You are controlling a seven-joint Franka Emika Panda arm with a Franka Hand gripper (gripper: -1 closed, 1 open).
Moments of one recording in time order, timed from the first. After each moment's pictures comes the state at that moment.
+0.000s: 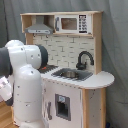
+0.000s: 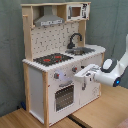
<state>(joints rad) -1.38 0.10 2.47 -2.49 -1.98 1.88 -0.11</state>
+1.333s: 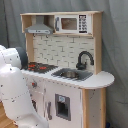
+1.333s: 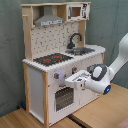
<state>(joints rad) -1.39 -0.22 2.46 -2.25 -1.98 2.01 0.12</state>
